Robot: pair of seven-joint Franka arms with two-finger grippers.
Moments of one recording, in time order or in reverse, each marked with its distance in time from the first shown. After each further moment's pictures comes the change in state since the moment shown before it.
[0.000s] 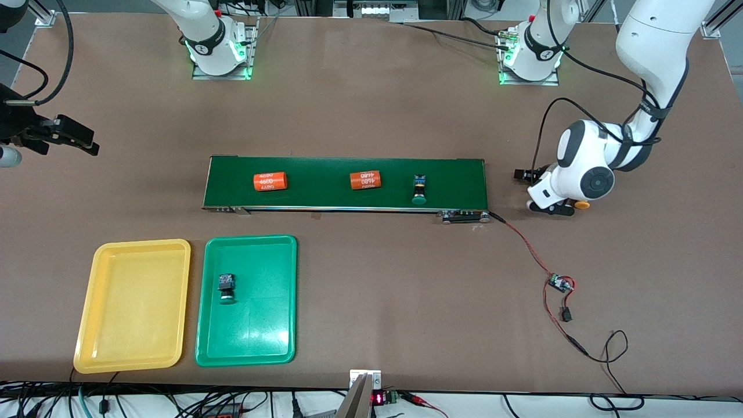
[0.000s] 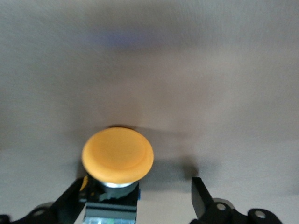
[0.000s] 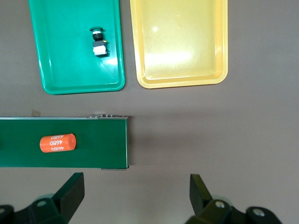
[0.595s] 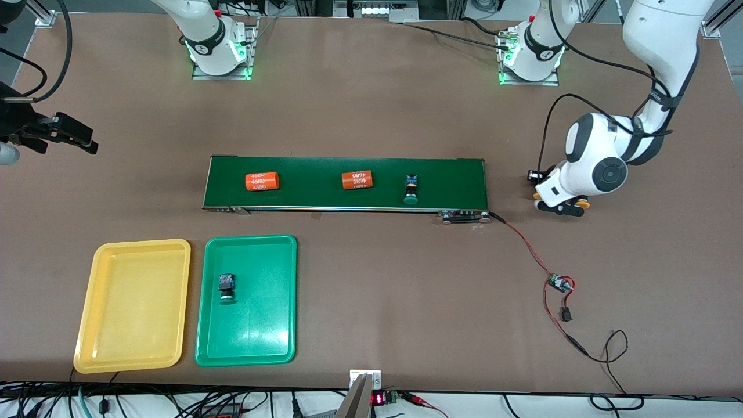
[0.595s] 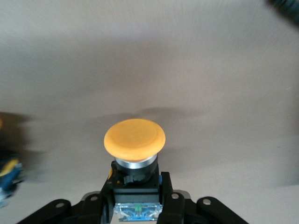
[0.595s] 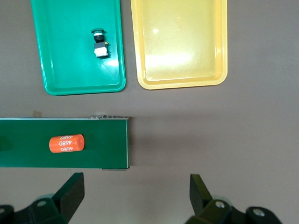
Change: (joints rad) left arm 0.006 -0.075 0.005 0.051 0.000 -0.060 0.026; right arm 0.001 -0.007 0.000 0.001 0.000 0.000 0.000
